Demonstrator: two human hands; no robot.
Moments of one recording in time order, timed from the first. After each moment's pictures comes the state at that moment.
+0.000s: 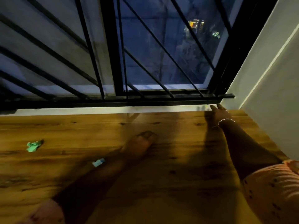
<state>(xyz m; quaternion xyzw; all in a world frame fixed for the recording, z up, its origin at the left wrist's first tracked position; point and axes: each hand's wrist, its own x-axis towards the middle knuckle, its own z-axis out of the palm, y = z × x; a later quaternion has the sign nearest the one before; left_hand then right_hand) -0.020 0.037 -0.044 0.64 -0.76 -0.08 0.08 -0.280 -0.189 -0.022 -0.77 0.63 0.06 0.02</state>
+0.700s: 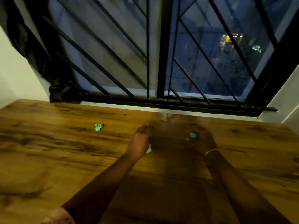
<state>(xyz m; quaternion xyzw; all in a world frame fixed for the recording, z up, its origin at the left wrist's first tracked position) 0.048 0.156 -0.023 0.76 -0.58 -0.02 0.29 -0.137 0.017 -0.025 -0.80 0.47 -0.23 0.31</state>
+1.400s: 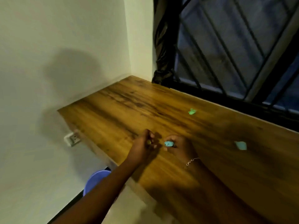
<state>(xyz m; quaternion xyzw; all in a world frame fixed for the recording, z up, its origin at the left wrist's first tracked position) 0.127 0.470 -0.018 0.82 -0.29 -0.13 0.48 0.052 0.327 -0.005 -0.87 0.16 -0.09 0.46</state>
